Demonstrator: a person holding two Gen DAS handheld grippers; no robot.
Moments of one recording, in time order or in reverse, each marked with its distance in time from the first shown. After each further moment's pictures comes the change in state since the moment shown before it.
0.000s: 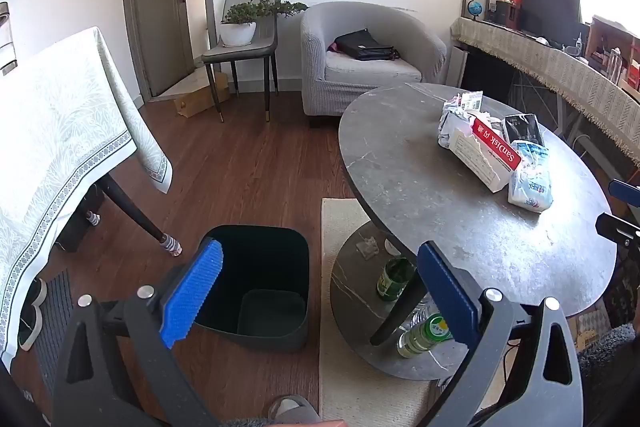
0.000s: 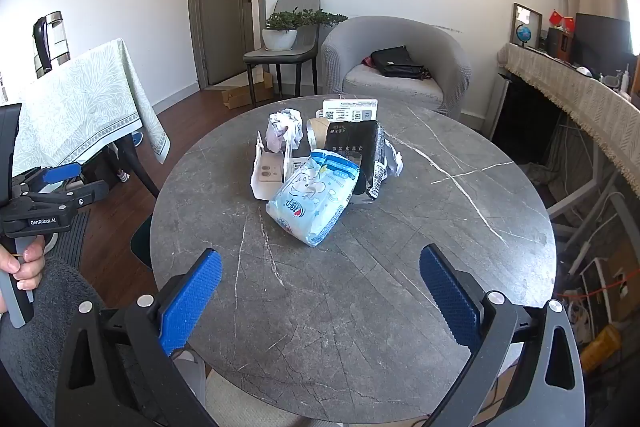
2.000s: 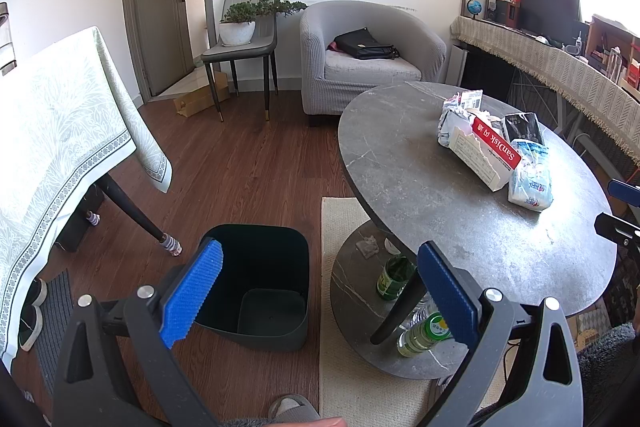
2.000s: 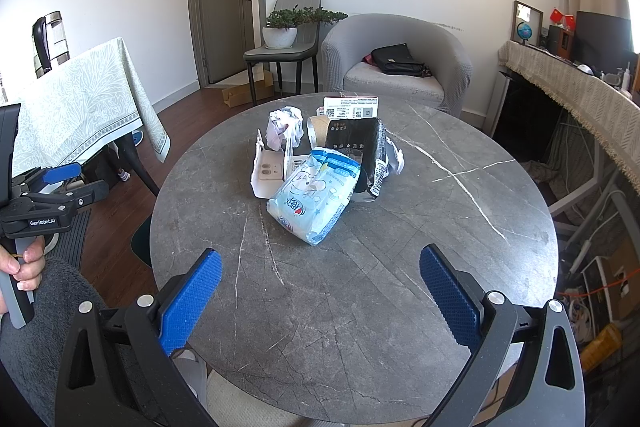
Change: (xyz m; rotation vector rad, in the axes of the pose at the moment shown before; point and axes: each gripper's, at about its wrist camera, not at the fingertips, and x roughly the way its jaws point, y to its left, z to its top) left arm 0.004 0.003 0.000 -0.012 0.004 -0.011; right arm 0.002 -0.001 0.000 0.003 0.006 0.003
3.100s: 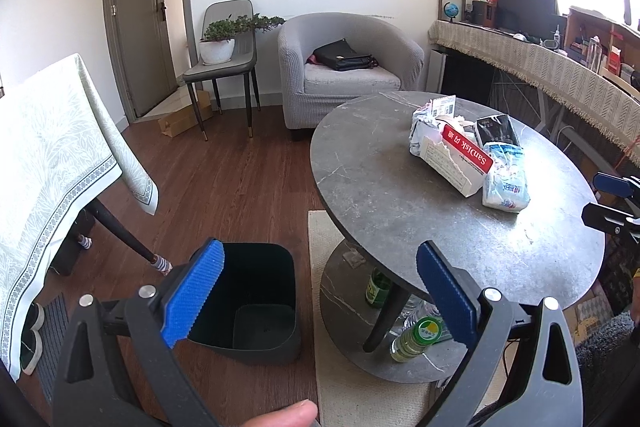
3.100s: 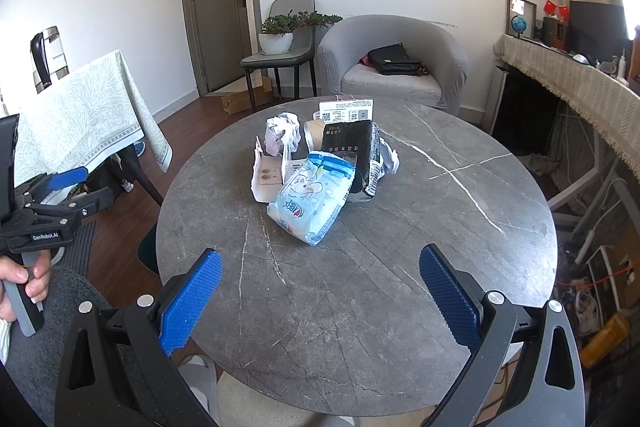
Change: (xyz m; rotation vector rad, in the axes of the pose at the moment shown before) left arm -0.012 -0.023 0.006 0.075 -0.048 -0.052; right arm -0.009 -0.010 0.001 0.067 -0.021 0.037
